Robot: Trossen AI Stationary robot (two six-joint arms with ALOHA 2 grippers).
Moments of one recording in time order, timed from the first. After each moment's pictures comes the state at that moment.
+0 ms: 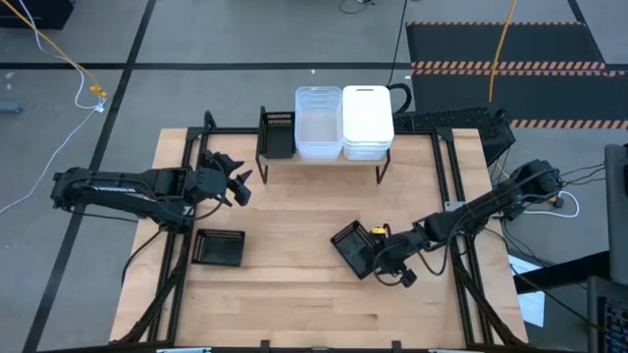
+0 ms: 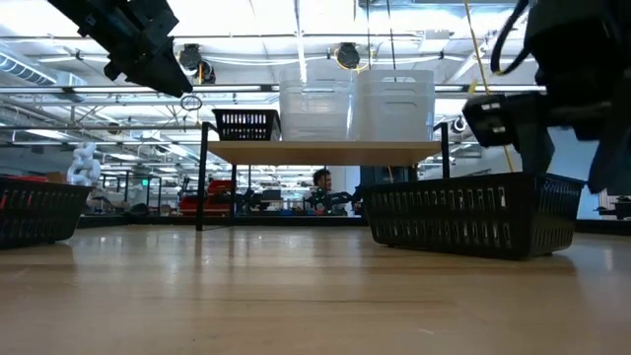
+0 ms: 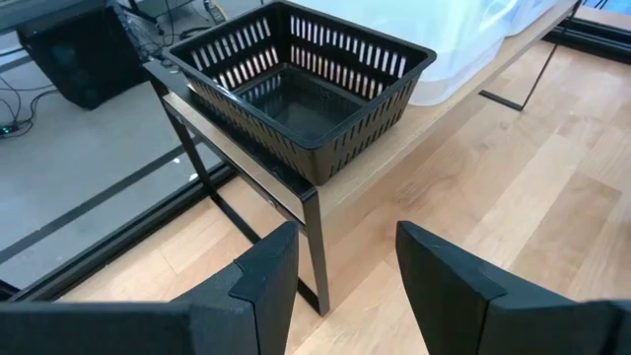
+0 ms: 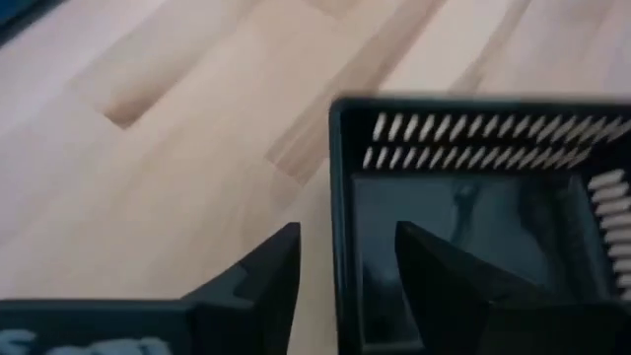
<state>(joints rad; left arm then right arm) 0.00 0.83 0.71 -0.55 -0.68 -0.42 0.39 1.30 0.52 -0.07 -0.12 -0.18</state>
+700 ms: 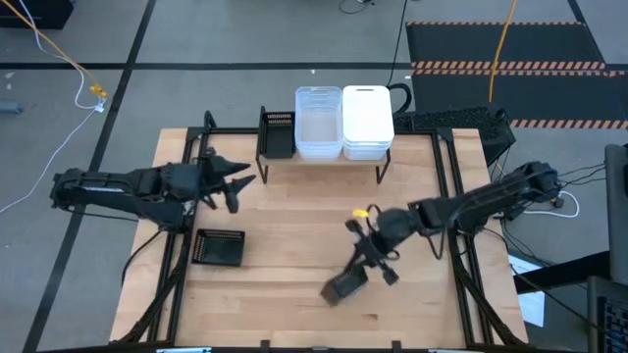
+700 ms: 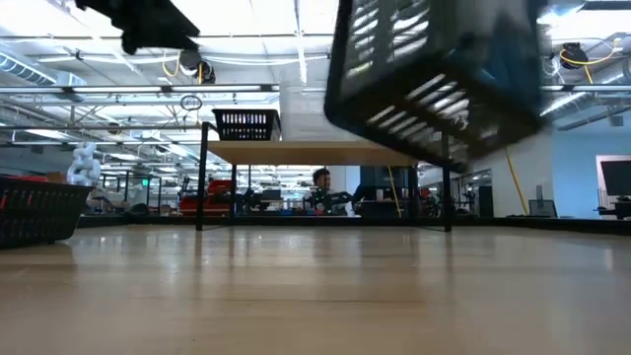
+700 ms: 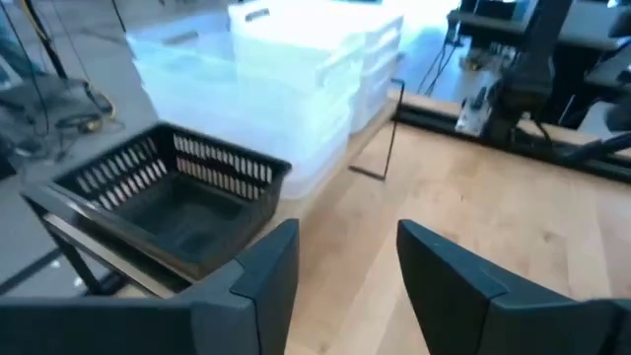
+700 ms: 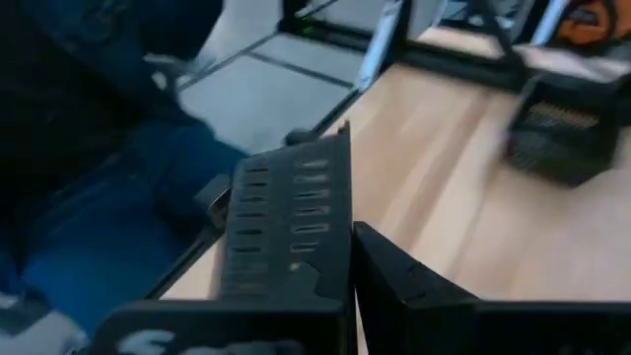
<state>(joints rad) -0.04 0.70 0.71 -0.33 -0.48 -0.20 0.27 1.32 0.90 -0.02 -0.32 -0.06</state>
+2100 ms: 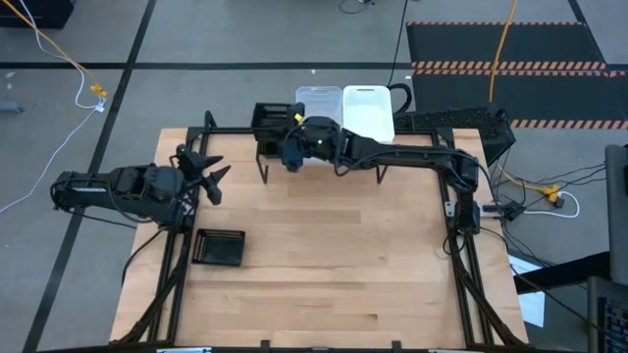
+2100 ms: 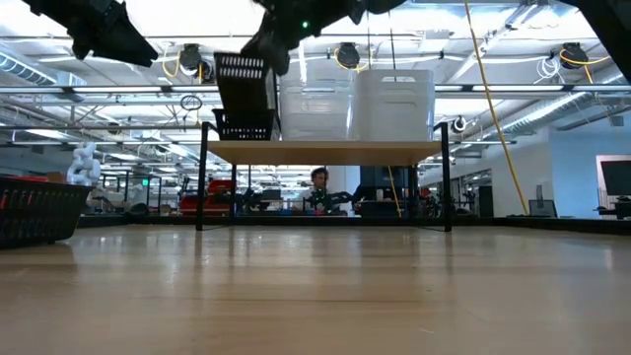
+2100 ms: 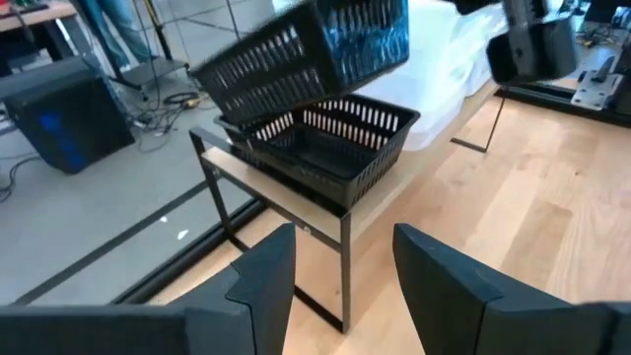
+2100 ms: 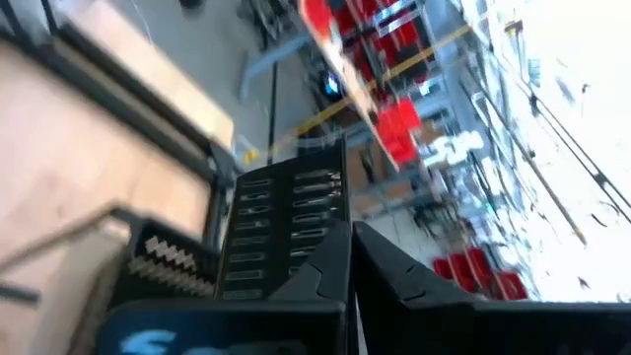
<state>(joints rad) -0.08 0.52 0.71 -0.68 -0.74 -0.29 -0.21 1.95 1.73 0.05 0.26 -1.01</state>
